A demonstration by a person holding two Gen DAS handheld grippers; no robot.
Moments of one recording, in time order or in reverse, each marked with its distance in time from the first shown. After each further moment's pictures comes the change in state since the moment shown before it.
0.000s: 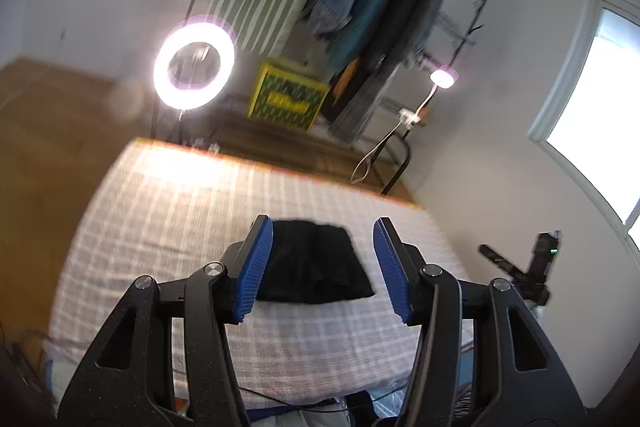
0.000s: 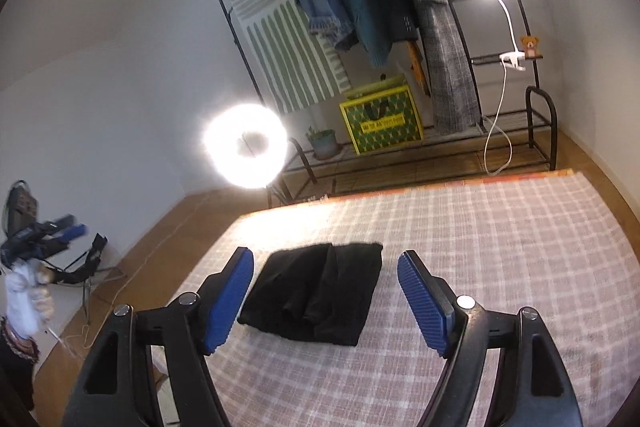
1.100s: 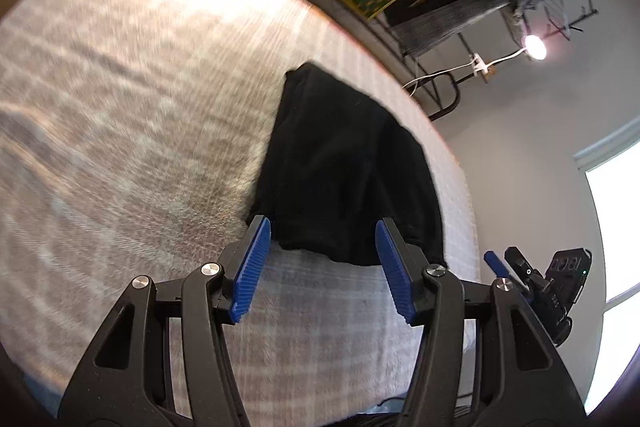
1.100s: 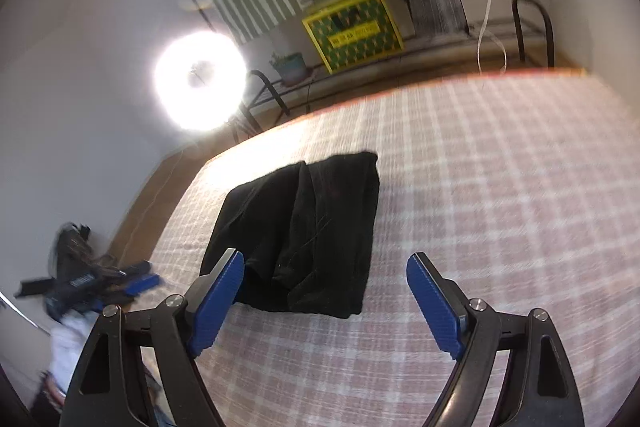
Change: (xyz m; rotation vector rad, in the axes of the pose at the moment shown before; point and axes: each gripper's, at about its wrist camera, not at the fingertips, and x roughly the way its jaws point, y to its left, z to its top) left arm 0.282 0.134 -0.150 -0.433 0.385 -0.025; right arm 0.146 -0.029 -0.073 0.178 0.279 -0.044
